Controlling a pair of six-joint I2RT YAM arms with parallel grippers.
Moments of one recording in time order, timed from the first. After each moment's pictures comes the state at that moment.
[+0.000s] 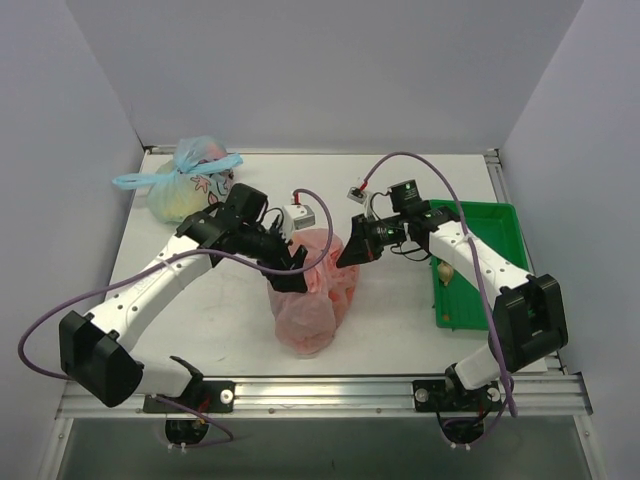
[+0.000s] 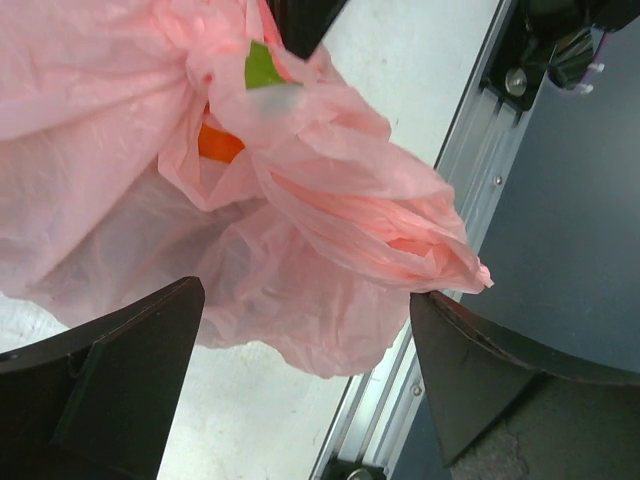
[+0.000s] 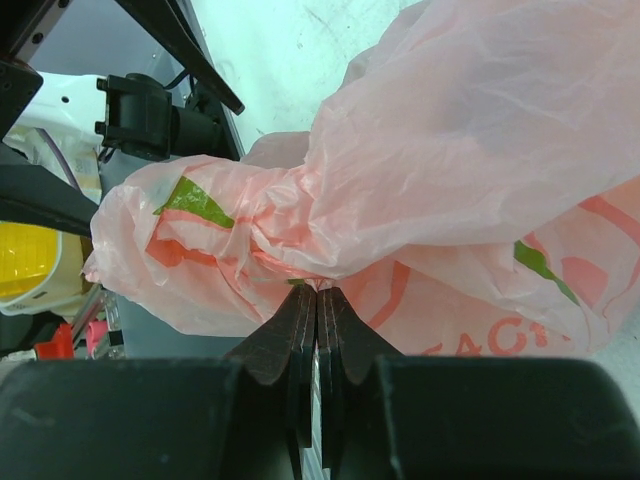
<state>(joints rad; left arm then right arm) -0.58 1.35 1.25 -0.84 0.64 0.18 0.41 1.52 1.11 -0.48 -0.96 0.07</state>
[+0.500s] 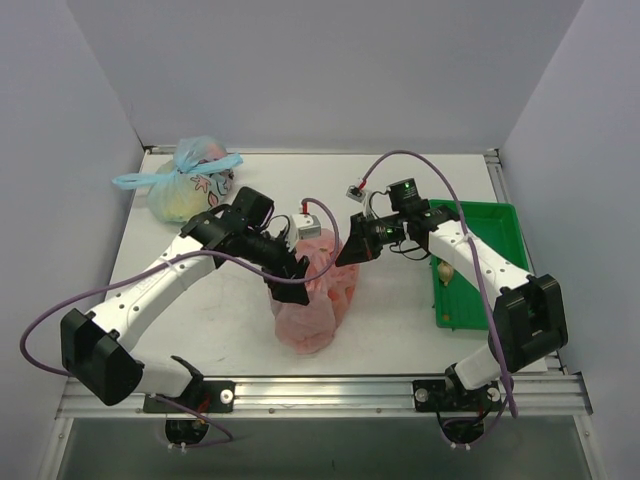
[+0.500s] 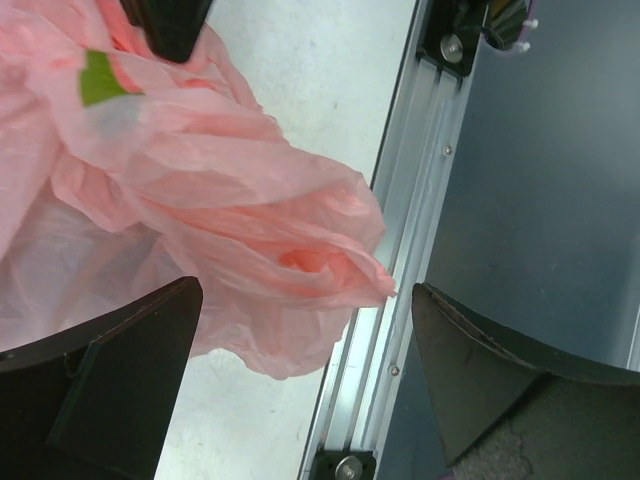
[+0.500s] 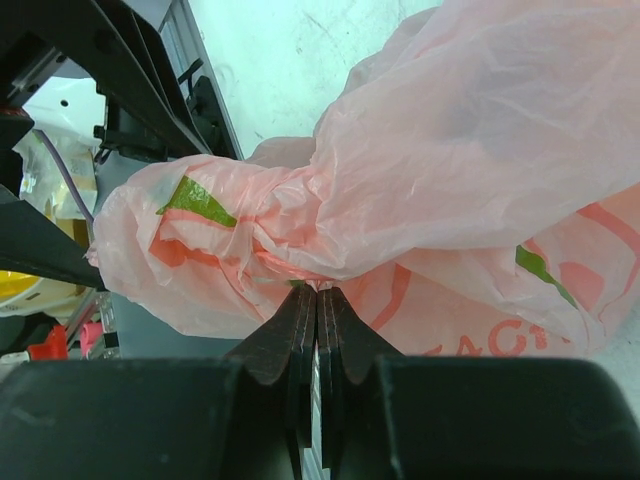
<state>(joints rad) -0.62 1.36 1.27 -0.88 0.74 0.23 0.42 1.52 1.12 -0.48 -0.95 0.07</state>
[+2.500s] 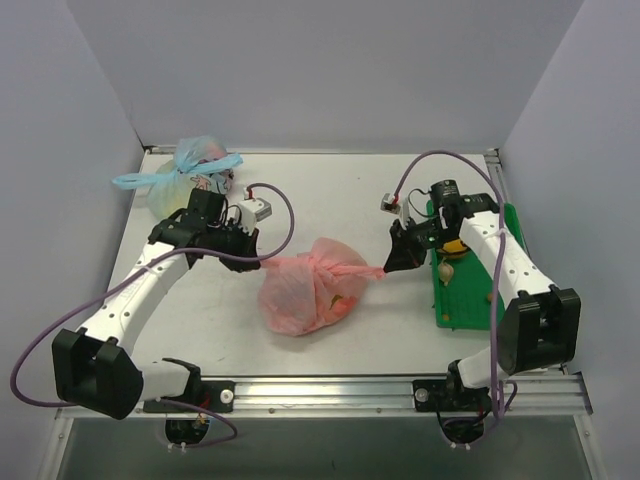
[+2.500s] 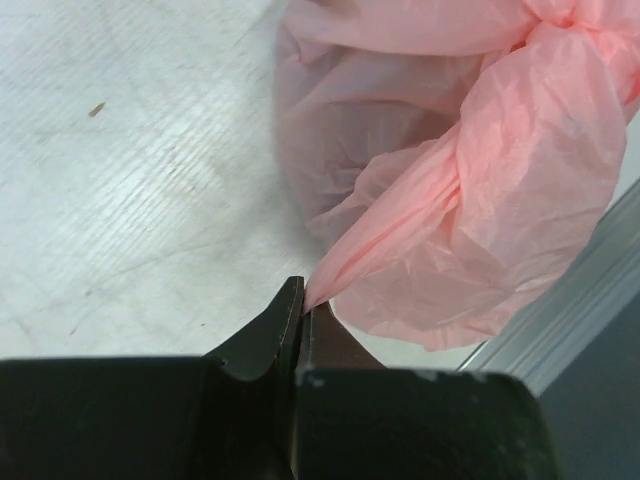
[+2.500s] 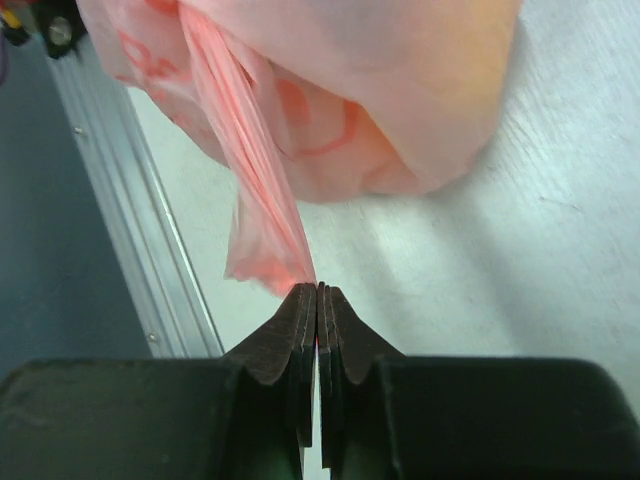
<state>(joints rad) -0.31 1.28 1.10 -0.79 0.48 0.20 0.18 1.48 1.21 -1.05 -0.85 -0.69</state>
